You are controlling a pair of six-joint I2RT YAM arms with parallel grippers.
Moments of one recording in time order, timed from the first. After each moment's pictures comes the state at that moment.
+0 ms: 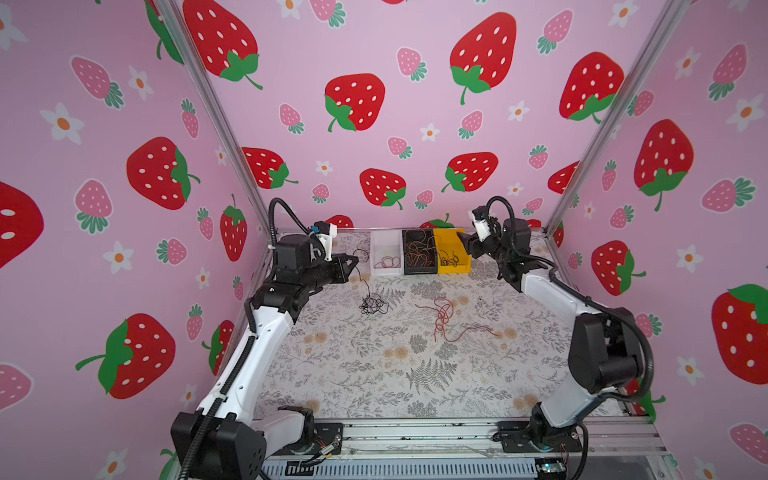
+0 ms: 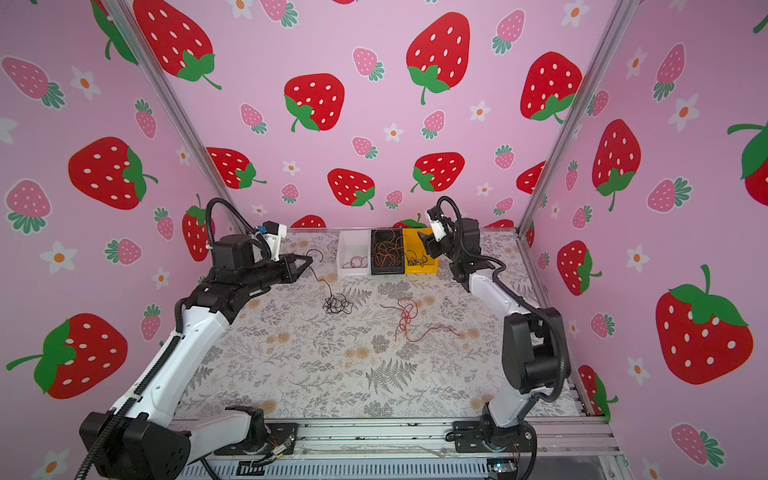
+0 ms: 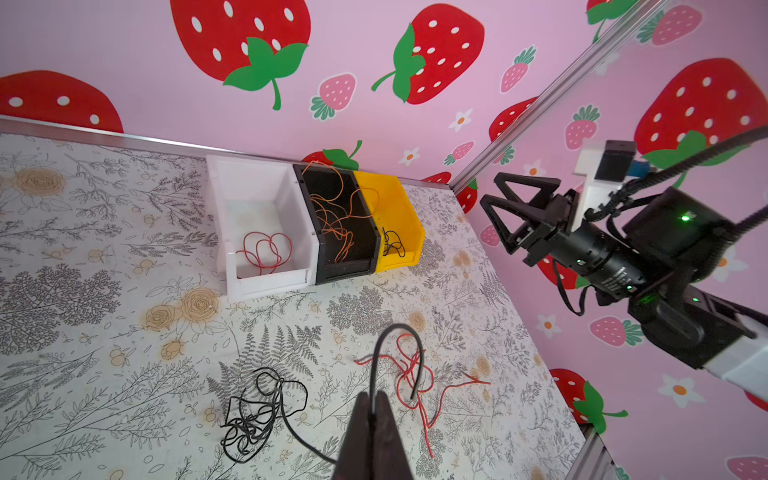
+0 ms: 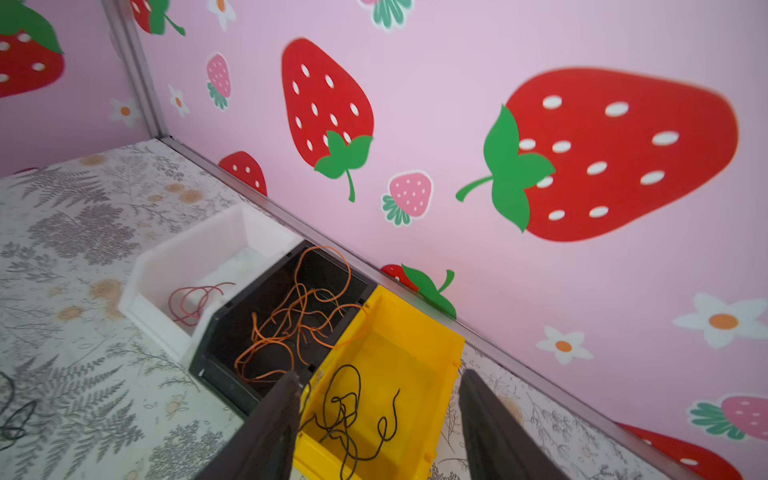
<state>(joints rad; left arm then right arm) -0.14 1.19 1.16 -0.42 0.52 -0.33 0.36 1.62 1.22 0.19 -0.29 -0.30</state>
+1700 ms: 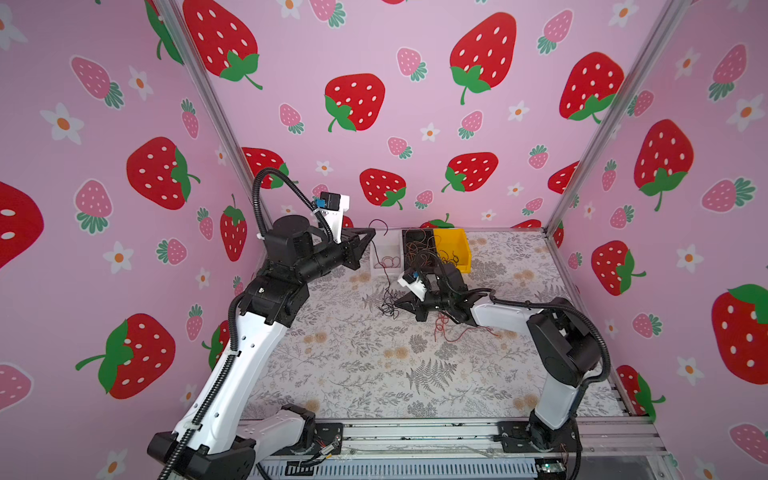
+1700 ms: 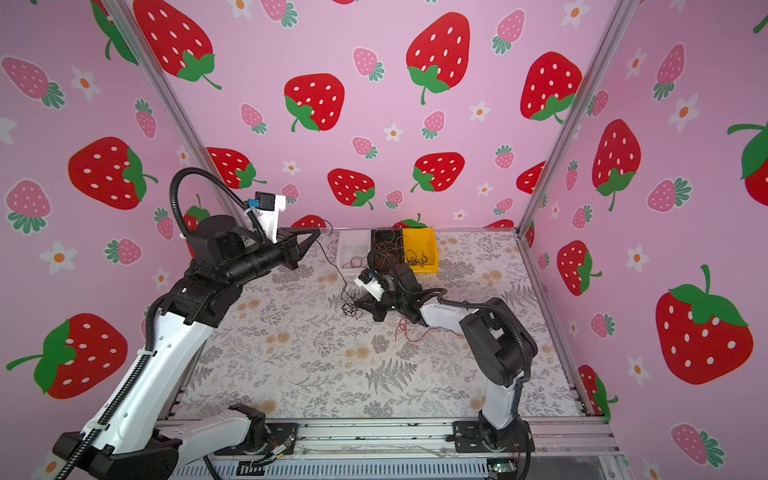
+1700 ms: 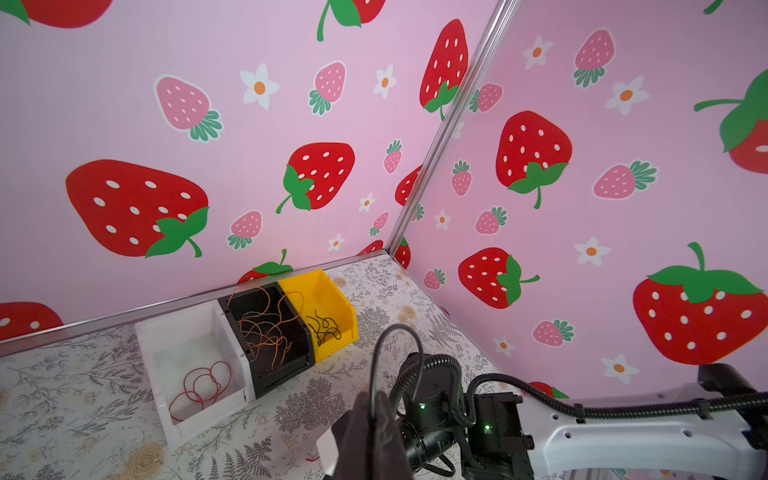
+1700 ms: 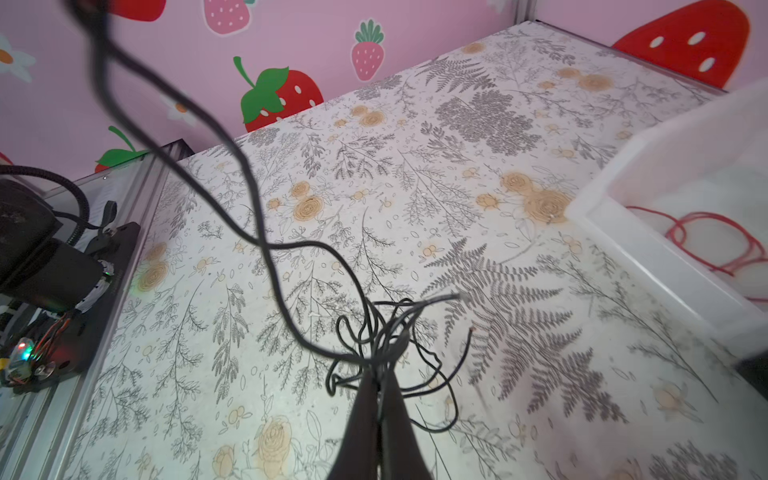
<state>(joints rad) -0.32 1.16 1.44 -0.42 0.44 -0.26 0.71 1.80 1.01 0.26 -0.68 -0.14</state>
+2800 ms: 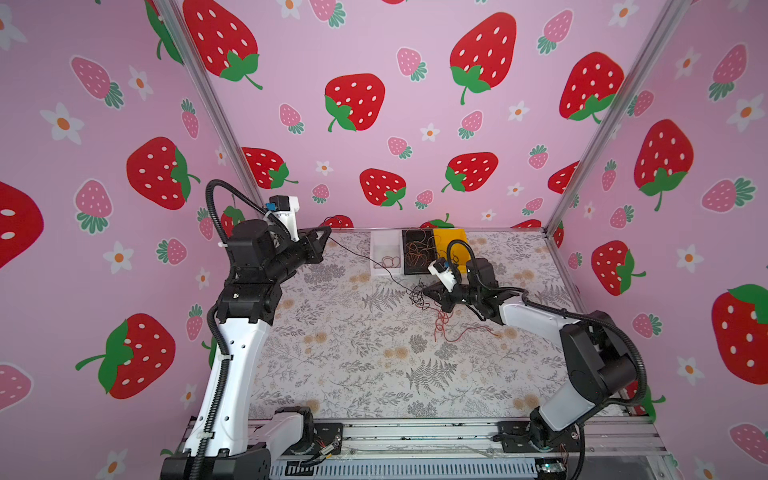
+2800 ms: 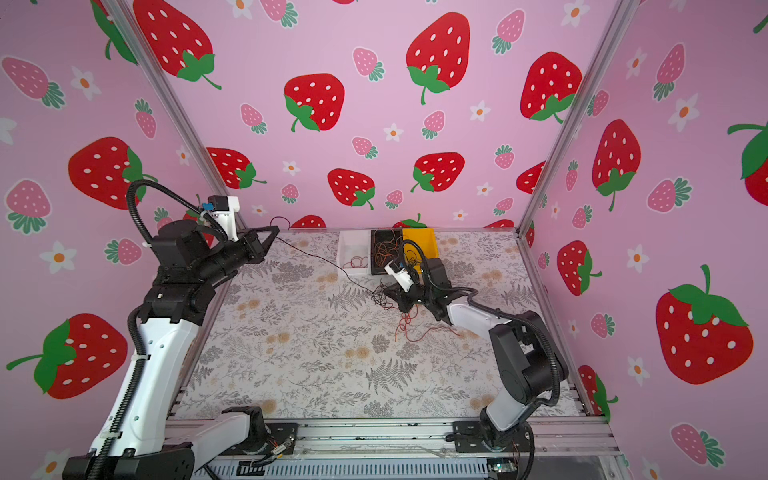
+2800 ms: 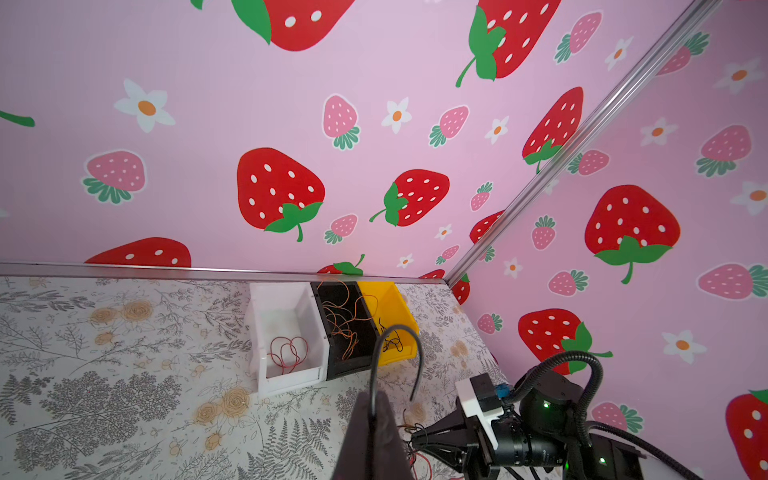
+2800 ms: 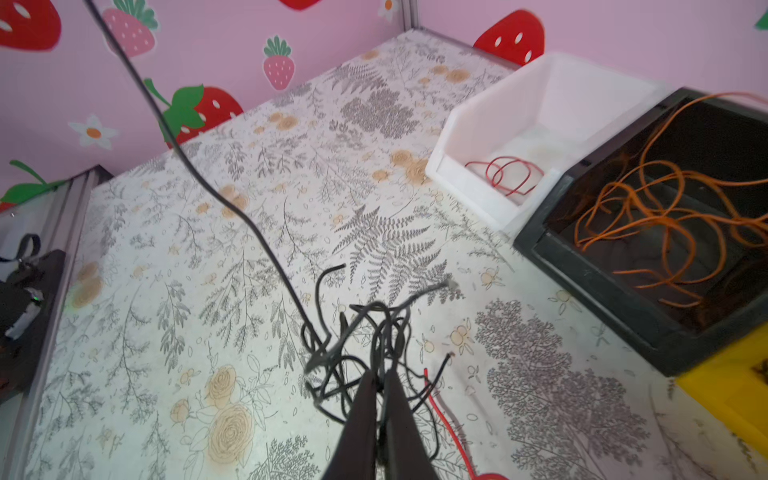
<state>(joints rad) 0.01 1.12 1.31 -0.41 0.53 -0.37 0.58 1.66 0.93 0.15 -0.60 -0.17</state>
